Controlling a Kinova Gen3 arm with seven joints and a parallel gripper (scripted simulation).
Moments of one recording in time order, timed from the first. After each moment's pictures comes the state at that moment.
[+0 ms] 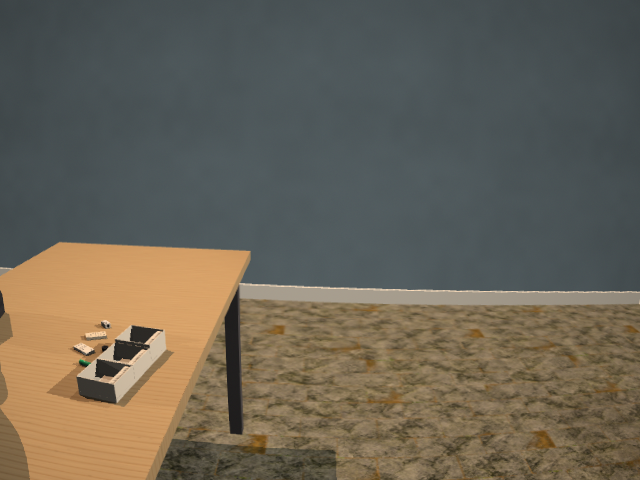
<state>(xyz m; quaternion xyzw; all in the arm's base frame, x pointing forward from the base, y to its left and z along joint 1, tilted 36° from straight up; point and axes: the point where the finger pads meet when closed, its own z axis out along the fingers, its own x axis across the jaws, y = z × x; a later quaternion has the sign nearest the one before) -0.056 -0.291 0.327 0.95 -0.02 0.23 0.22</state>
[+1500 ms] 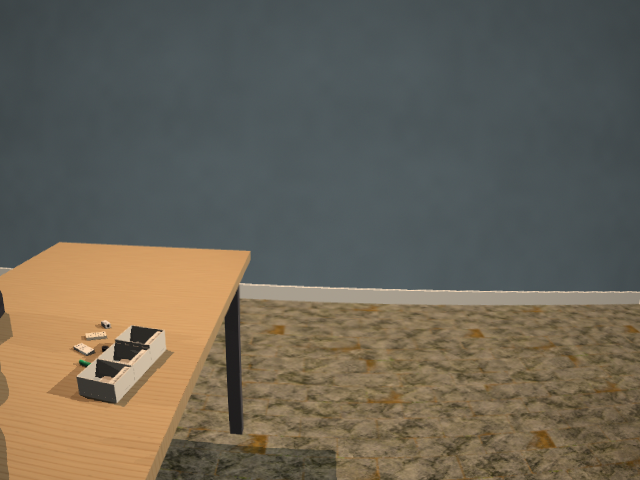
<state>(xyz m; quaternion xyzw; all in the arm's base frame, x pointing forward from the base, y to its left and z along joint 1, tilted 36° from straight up) 0.036 -0.289 0.253 0.97 0.07 0.22 0.08</state>
